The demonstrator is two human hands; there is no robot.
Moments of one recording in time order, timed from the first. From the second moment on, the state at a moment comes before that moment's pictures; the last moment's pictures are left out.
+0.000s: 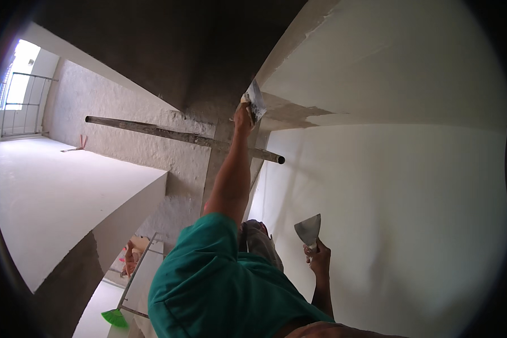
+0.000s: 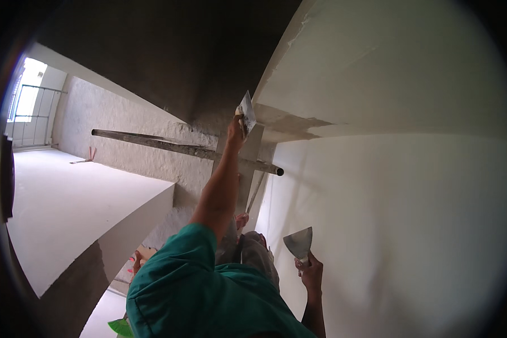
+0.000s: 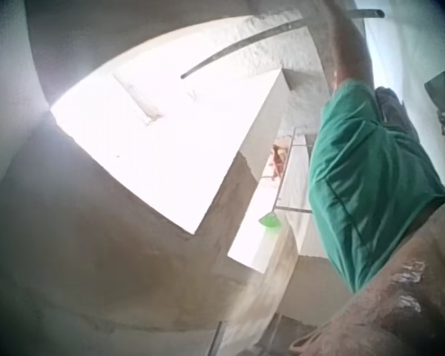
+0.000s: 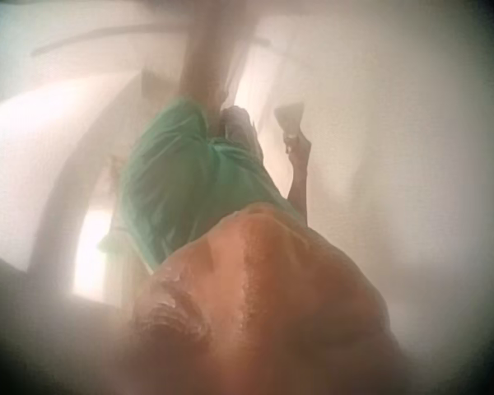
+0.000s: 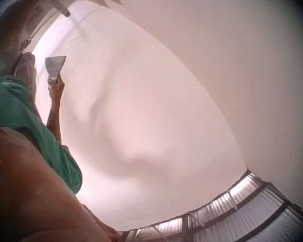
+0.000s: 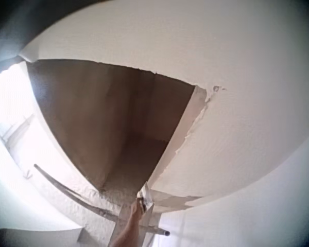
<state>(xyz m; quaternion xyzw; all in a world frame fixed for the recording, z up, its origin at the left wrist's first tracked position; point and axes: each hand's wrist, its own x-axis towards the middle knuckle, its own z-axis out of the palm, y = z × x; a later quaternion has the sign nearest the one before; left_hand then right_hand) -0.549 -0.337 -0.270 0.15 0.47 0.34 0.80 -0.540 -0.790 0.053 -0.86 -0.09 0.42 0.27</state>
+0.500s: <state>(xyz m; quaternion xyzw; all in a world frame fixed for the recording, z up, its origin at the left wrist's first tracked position) -0.499 -0.298 -0.203 0.23 0.36 0.26 0.86 -0.536 -0.698 0.075 -0.86 -0.09 0.42 0.27</state>
